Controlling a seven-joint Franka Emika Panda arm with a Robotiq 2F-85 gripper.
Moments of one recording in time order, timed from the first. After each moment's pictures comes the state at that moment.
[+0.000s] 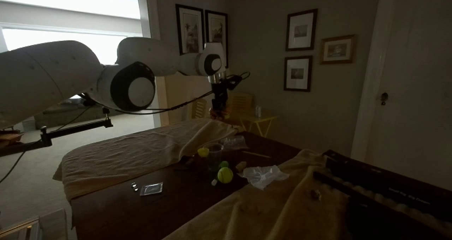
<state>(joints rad) 0.30 1.20 0.08 -0.45 -0.07 1.90 -1.68</state>
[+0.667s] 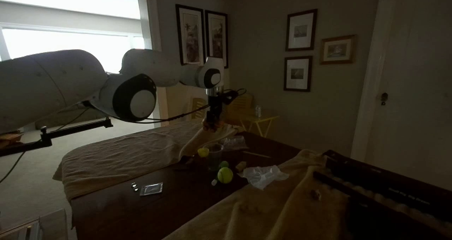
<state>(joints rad) 0.30 1.27 0.15 -0.46 -0.06 1.87 -1.70</state>
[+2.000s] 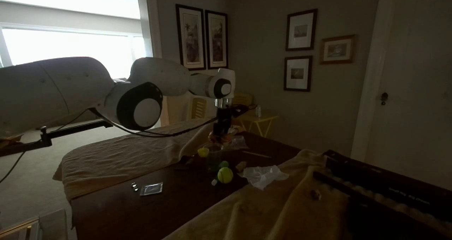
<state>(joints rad) 0.23 1.33 0.12 -0.45 -0.06 1.78 -1.64</state>
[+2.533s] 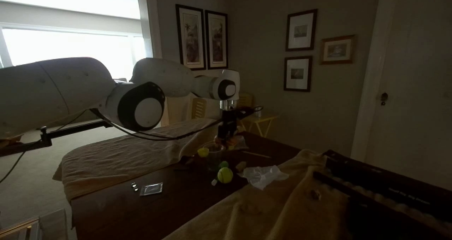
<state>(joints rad) 0.21 1.33 0.08 -0.46 -0.06 1.76 -1.63</state>
